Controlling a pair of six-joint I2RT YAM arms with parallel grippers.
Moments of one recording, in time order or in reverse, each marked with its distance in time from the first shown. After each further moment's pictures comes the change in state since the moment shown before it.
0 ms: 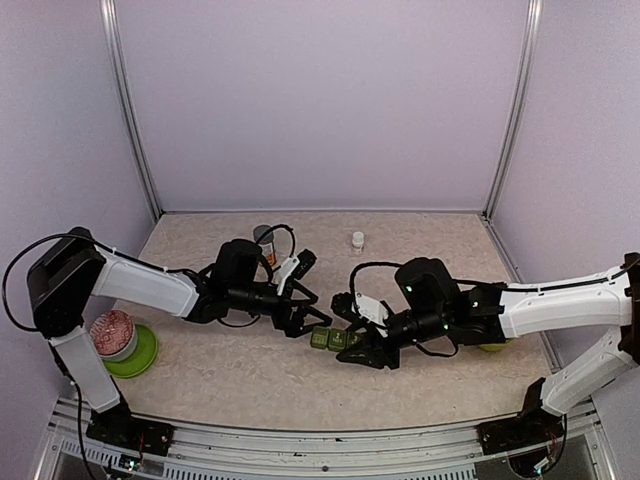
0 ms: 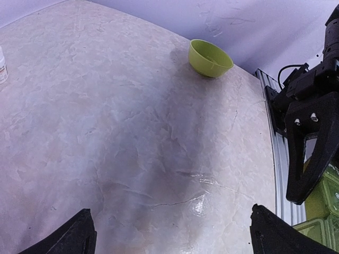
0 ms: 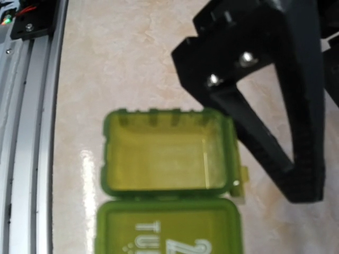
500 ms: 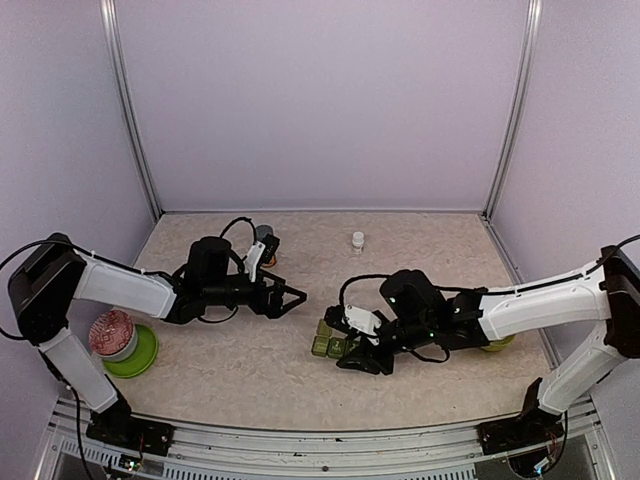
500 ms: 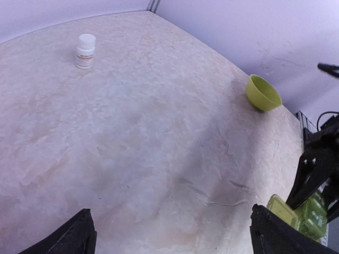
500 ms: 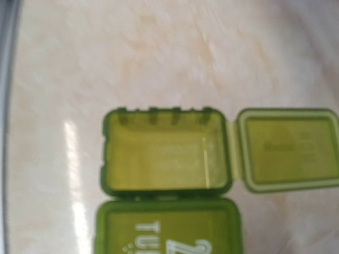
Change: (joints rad) left arm 0.113 -0.095 -0.126 0.087 -0.141 -0.115; right arm 0.000 0.100 0.000 0.002 0.068 -0.016
